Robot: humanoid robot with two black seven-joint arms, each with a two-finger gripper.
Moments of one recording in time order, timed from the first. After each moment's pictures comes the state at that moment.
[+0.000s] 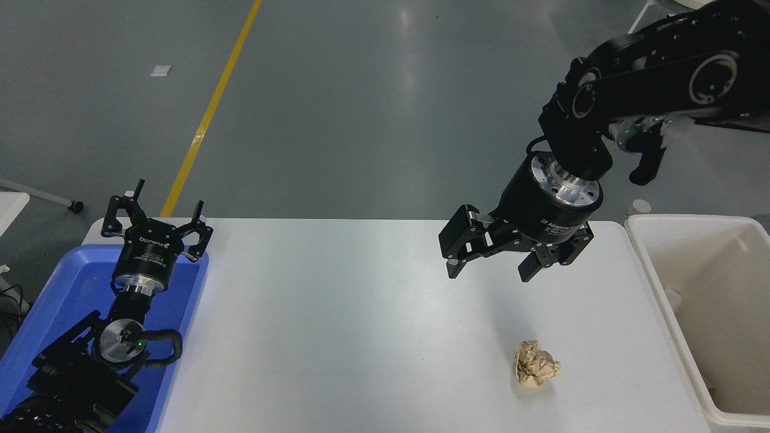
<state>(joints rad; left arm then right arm) -0.53 0.24 -0.98 -0.46 -0.11 -0.69 -0.40 2.32 -0.12 -1.20 1.50 0.17 0.74 -0.03</state>
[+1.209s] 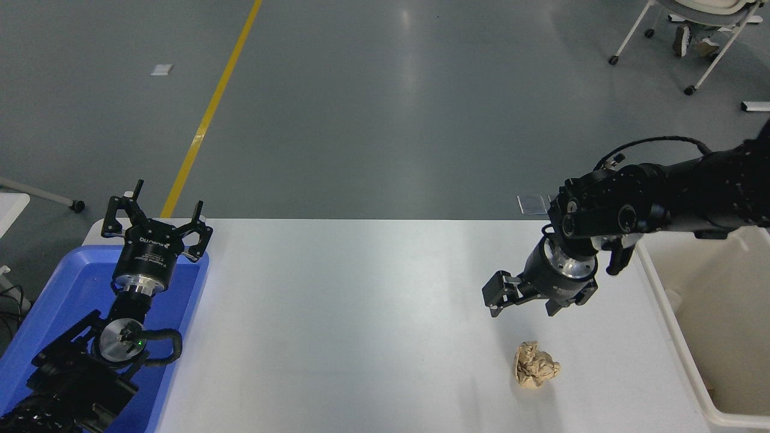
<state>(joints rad) -0.53 0.24 -0.98 -0.46 -0.11 -0.69 -0.40 1.56 -0.19 -1.12 1.12 -0.28 0.48 -0.03</state>
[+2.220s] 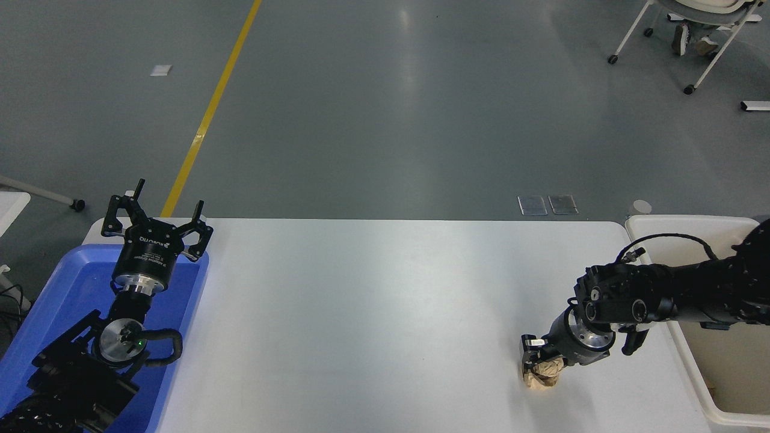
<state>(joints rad) -0.53 0.24 -0.98 -0.46 -0.11 -0.69 -0.40 1.25 -0.23 -1.00 0.96 -0.36 0.36 -0.03</state>
